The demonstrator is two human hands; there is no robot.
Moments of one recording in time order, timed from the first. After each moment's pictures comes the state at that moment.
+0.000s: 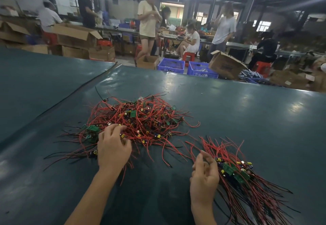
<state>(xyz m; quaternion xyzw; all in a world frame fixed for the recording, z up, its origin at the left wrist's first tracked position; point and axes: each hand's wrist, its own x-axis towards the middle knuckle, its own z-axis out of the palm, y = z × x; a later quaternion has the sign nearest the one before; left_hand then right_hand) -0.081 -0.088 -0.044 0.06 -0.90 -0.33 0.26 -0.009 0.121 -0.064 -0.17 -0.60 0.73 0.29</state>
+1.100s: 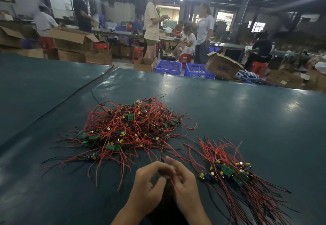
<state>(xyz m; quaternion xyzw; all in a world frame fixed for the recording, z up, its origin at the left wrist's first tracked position) -0.015 -0.017 -0.061 -0.27 -0.73 -0.60 0.20 -0.004 0.110 -0.073 0.03 -0.70 0.71 0.08</state>
